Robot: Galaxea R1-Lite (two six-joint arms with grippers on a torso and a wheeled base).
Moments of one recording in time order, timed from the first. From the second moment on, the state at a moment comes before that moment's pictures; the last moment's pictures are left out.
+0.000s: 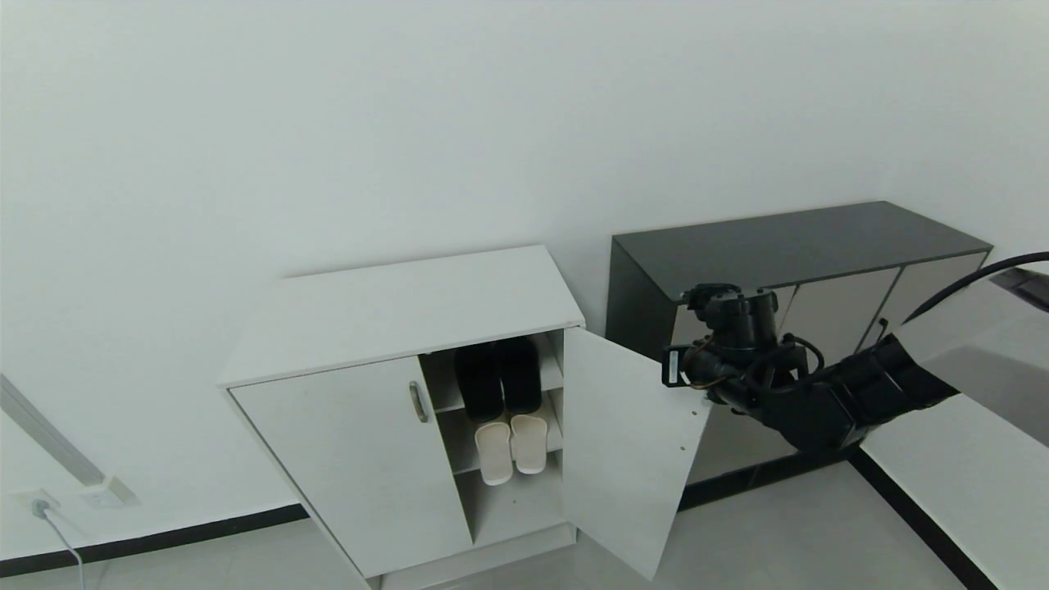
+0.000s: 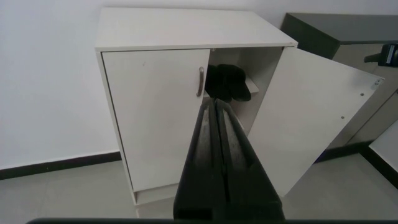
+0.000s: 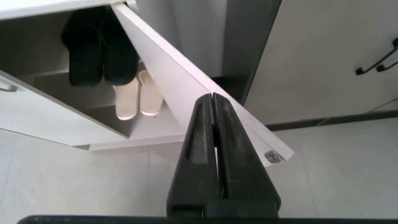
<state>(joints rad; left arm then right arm) 0.00 0.00 0.00 0.00 0.03 -0.10 0.47 2.15 -1.16 -0.63 -0.25 0.18</state>
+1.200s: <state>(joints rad) 0.00 0.00 0.00 0.00 0.03 -0.10 0.41 2.30 -1.23 -0.66 -0.25 0.18</state>
